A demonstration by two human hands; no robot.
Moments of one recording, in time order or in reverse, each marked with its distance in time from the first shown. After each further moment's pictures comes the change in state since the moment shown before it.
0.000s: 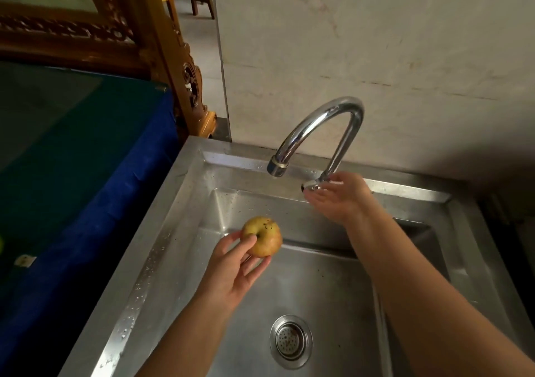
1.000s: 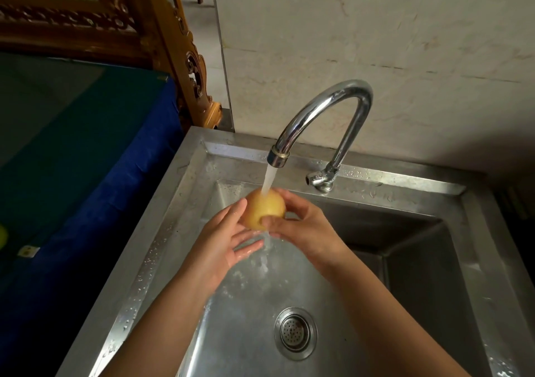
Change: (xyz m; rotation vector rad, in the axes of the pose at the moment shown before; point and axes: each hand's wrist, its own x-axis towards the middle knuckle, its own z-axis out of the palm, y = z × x) left_hand -0.001 0.032 0.004 0.294 -0.131 0.135; right_hand -0.031 0.081 -0.007 -0.675 -0.405 -0.307
